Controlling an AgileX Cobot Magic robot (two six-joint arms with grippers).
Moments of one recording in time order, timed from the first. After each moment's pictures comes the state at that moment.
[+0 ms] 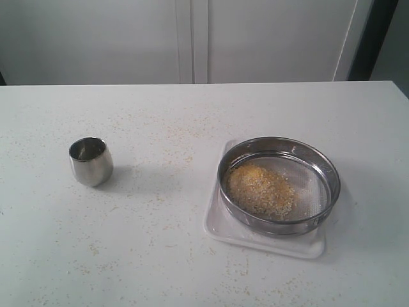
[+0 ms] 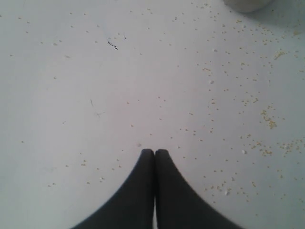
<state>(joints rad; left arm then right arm) 0.07 0.91 -0.58 -0.19 0.77 0.13 0.04 0.01 -0.01 -0.07 -0.08 0.15</state>
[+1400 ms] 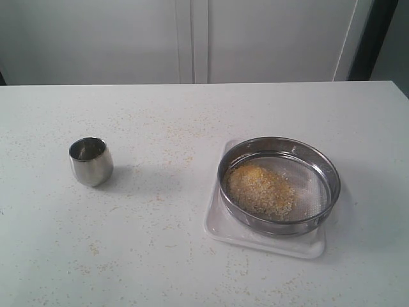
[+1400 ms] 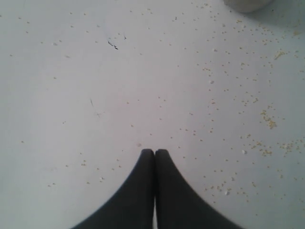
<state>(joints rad) 0.07 0.91 -0.58 -0.19 0.77 0.13 0.04 0.17 -0.17 -0.08 -0.08 0.10</state>
